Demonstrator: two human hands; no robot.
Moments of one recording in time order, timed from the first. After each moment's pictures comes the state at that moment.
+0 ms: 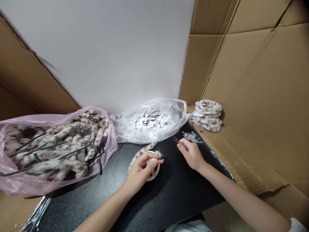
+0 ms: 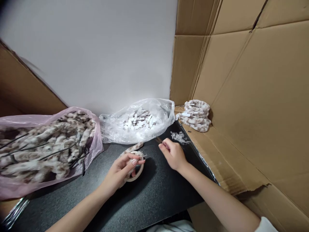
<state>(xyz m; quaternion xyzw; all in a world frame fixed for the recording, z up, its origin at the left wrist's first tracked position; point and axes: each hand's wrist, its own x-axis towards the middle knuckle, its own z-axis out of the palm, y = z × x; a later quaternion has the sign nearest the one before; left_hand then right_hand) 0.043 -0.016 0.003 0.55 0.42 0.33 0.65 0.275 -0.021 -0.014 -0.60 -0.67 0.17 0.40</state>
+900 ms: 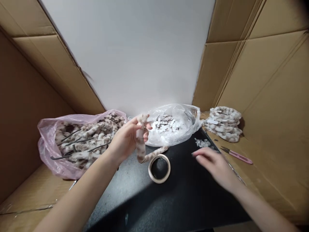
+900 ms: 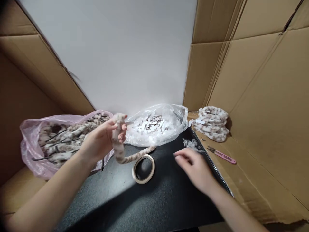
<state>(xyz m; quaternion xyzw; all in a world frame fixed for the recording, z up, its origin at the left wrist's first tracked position) 0.015 0.030 0.129 0.49 0.30 0.49 0.66 0.292 -0.054 0.014 -0.58 -0.63 0.32 0.41</state>
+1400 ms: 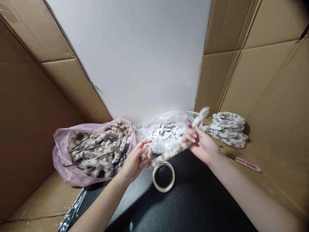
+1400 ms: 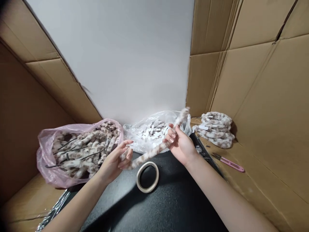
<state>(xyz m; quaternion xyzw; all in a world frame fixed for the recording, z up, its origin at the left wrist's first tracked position) 0.004 0.017 0.068 0.46 0.34 0.46 0.68 0.243 0.031 0.077 -0.28 -0.38 0.61 0.63</state>
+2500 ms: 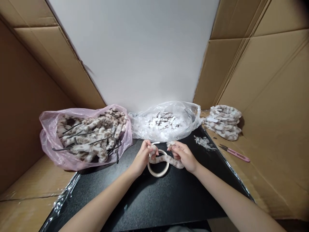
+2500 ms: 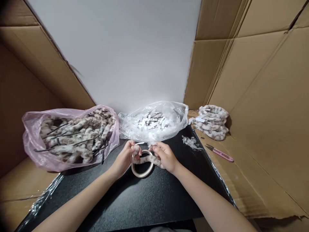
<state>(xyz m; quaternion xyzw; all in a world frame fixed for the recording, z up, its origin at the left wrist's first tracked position) 0.030 0.008 -0.001 0.45 0.34 0.47 0.68 0.214 -0.001 -0.009 -0.34 -0.51 0.61 0.50</state>
